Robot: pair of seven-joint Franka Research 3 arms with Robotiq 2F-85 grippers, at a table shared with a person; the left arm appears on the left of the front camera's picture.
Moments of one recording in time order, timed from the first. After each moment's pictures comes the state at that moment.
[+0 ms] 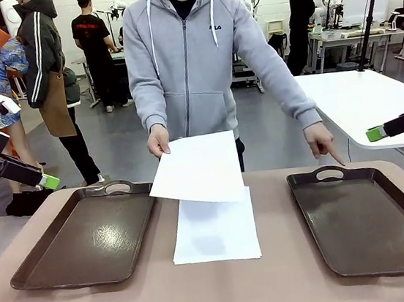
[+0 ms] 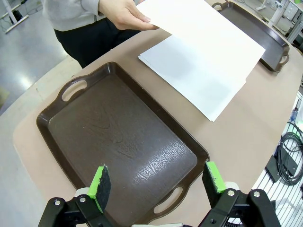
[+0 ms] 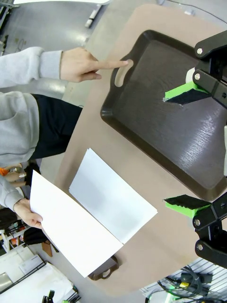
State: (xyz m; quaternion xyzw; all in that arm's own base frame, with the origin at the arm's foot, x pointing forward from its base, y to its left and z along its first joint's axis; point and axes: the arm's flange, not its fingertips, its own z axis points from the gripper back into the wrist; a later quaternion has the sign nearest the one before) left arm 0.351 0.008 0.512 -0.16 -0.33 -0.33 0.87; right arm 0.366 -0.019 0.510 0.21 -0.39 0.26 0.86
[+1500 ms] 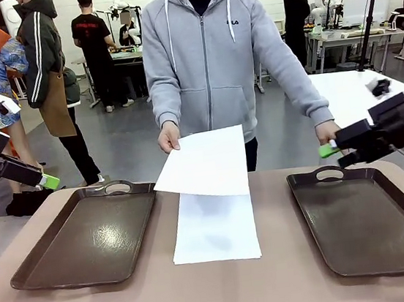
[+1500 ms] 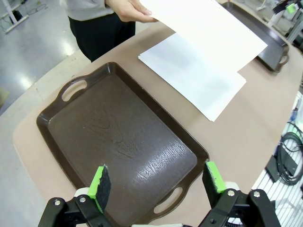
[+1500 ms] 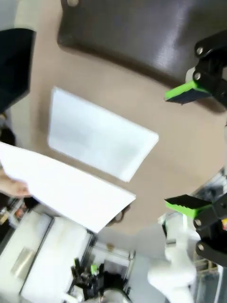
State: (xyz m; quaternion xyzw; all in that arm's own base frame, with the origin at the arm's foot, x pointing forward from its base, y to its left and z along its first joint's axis) left arm 0.350 0.008 0.512 -0.16 -0.33 -0.33 0.87; right arm 0.407 0.057 0.458 0.41 -0.21 0.14 0.88
